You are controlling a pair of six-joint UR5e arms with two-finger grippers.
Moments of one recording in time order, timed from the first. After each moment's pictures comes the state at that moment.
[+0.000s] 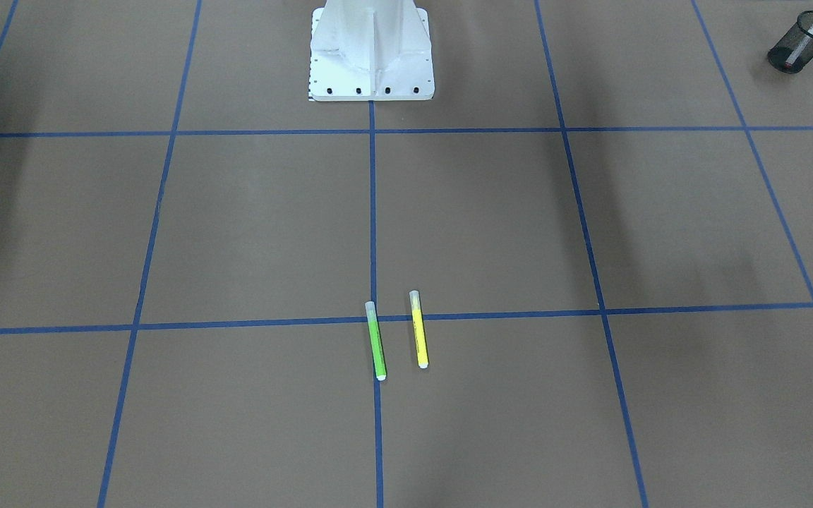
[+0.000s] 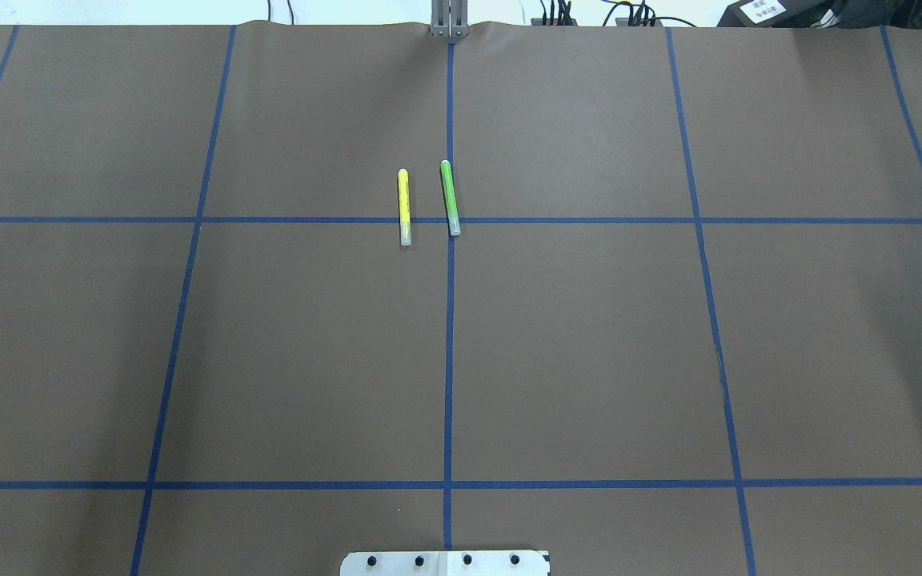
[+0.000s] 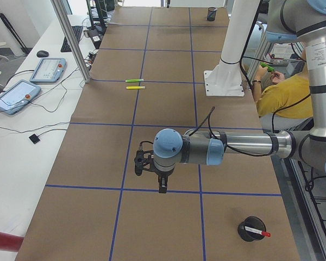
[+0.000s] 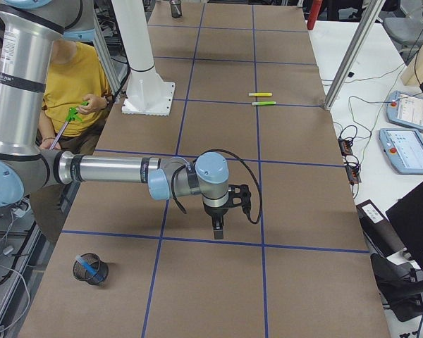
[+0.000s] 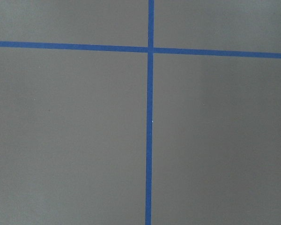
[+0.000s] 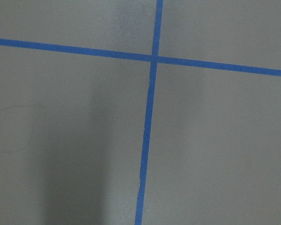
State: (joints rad) left arm -1.63 -1.32 -1.84 -1.62 -2.45 -0.03; right arm 1.48 -1.83 1.81 -1.33 2.27 0.10
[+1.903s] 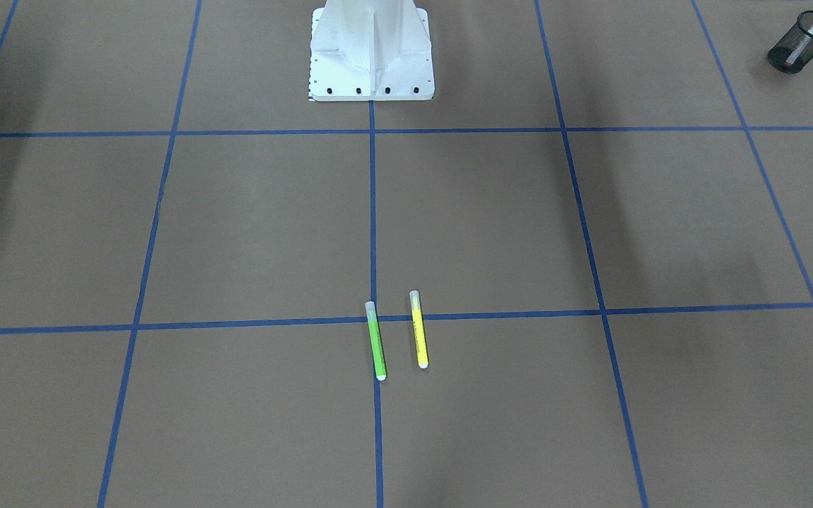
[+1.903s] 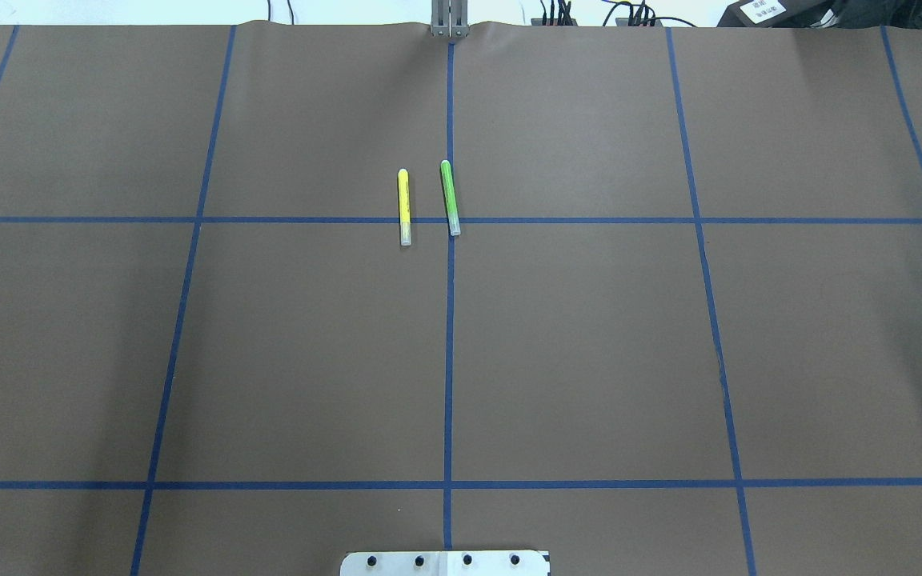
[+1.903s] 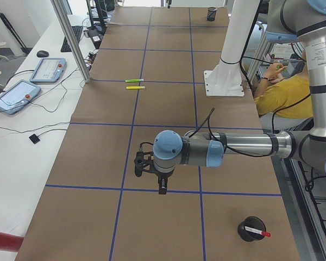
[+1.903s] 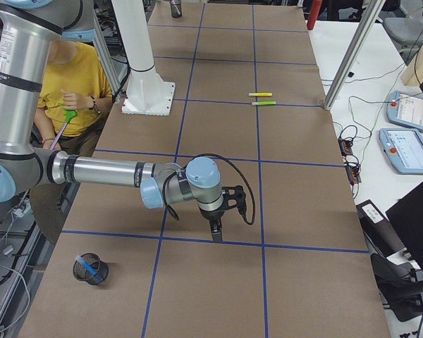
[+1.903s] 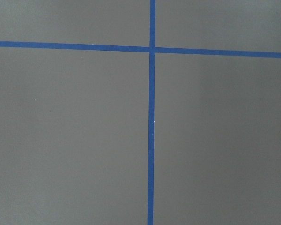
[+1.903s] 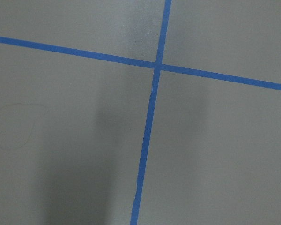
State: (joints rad) left arm -1.63 -1.32 -1.82 -1.63 -2.45 -0.03; right arm 1.48 -1.86 1.79 -1.22 2.27 0.10
